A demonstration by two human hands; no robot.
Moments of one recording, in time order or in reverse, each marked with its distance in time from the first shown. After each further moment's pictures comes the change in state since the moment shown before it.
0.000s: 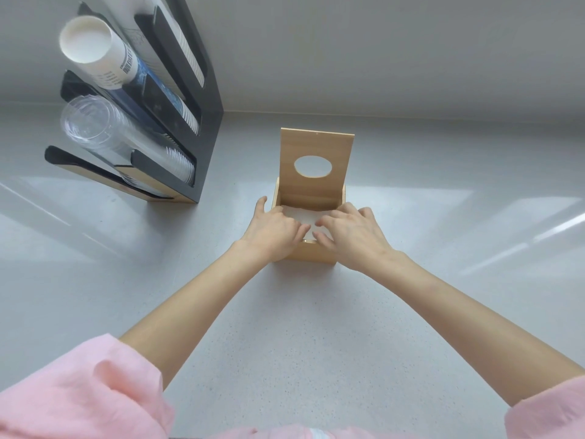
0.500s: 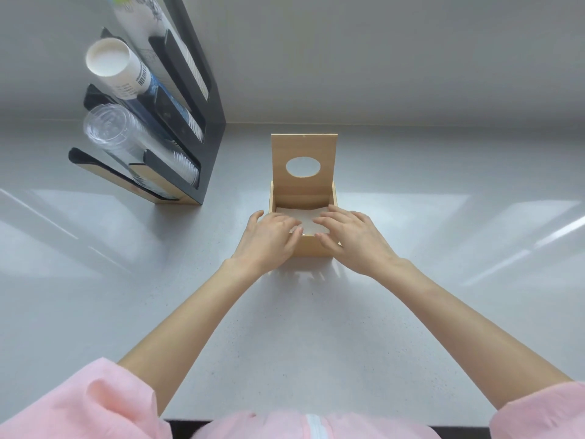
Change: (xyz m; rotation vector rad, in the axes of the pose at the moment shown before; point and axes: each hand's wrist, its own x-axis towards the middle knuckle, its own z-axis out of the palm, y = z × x) left_hand -0.038 0.016 0.009 -0.350 0.229 -0.088; right_hand -0.035 0.009 0.008 0.215 0.104 -0.072
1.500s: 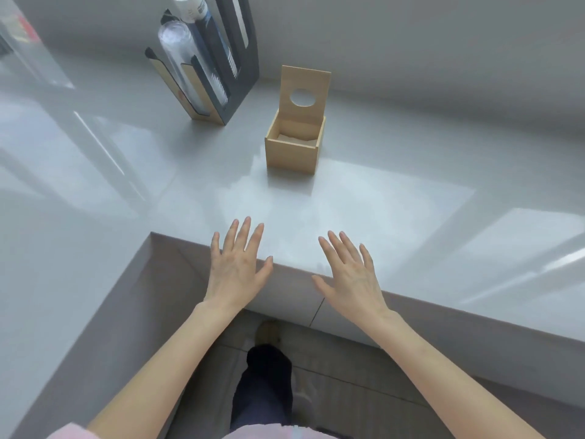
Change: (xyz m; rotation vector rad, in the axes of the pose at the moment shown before) left_hand -0.247 0.134 0.082 0.127 0.211 -0.408; right_hand -0.264 0.000 0.049 0.006 -0.046 -0.042
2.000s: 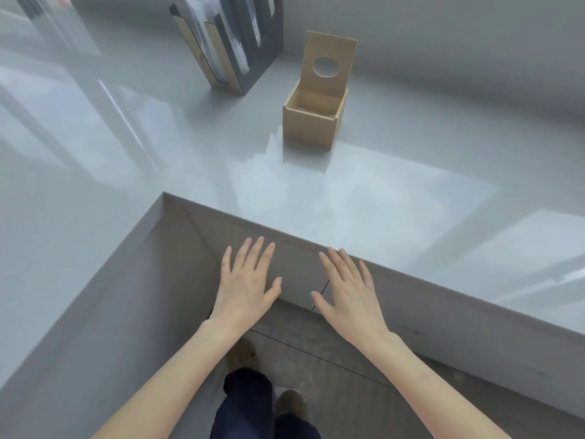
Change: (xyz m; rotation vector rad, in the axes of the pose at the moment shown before) left_hand -0.071 0.010 0.042 0.078 0.003 0.004; right_hand -0.049 0.003 0.045 0.028 -0.018 -0.080
